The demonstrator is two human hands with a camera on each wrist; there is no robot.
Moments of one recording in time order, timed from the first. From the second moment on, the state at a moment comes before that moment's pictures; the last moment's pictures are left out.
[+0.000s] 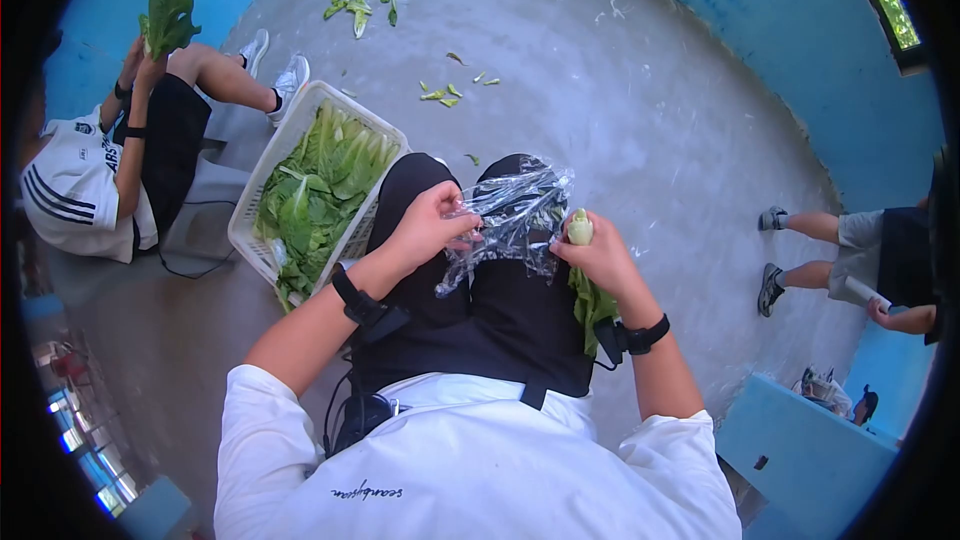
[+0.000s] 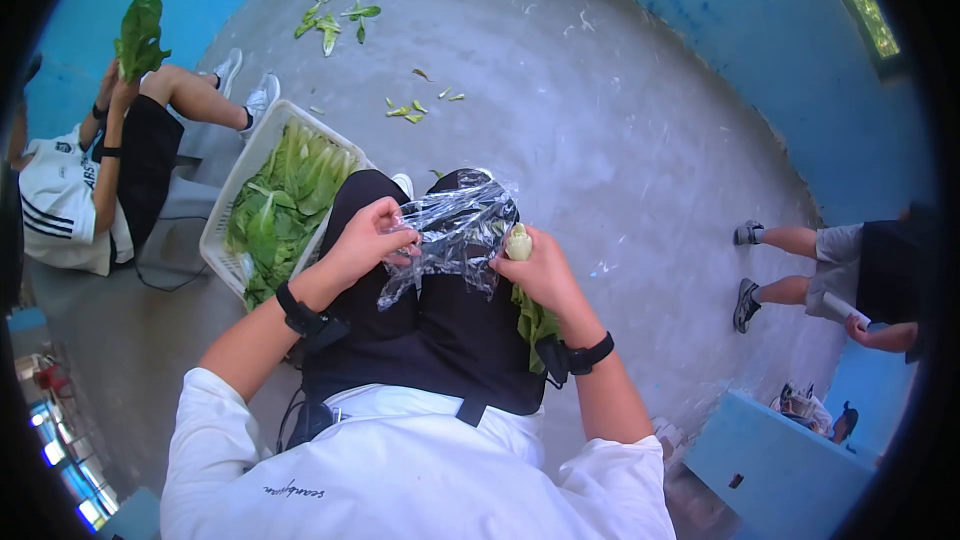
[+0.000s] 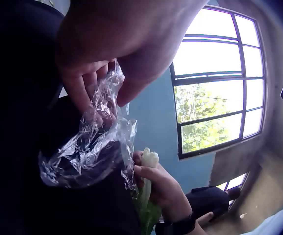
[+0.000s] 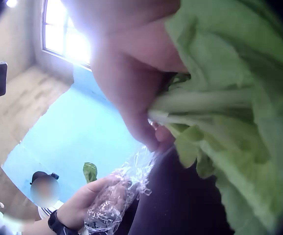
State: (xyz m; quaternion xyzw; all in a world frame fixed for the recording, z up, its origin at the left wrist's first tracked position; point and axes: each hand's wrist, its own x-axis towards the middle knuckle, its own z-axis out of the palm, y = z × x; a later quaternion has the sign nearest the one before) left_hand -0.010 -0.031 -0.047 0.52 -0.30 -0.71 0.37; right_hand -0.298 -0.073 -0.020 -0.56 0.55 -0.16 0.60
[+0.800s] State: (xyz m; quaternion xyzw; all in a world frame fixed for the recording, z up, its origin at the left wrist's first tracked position) left_hand 0.010 -0.065 0.015 0.64 -0.67 -0.34 0.18; right_hand -0.384 -0.070 -0.011 -0.60 0.50 0.04 0.62
